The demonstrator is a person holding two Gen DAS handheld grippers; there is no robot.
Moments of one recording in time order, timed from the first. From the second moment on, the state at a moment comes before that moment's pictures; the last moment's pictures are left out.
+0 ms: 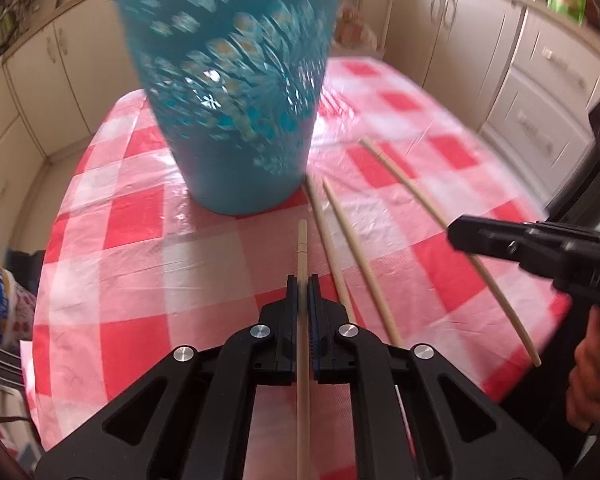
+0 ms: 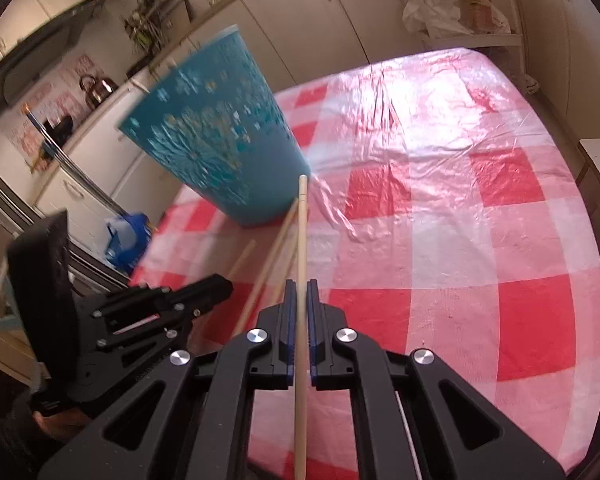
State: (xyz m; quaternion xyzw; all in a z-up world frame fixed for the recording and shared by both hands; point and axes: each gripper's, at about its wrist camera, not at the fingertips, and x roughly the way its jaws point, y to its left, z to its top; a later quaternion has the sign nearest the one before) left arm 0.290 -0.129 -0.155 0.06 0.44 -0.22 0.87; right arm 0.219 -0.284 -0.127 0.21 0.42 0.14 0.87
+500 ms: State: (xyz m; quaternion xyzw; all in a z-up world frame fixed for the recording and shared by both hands) left arm 0.345 -0.070 0.044 -0.11 0.11 -0.23 0.96; right arm 0.297 -0.225 0.037 0.21 0.10 0.14 0.96
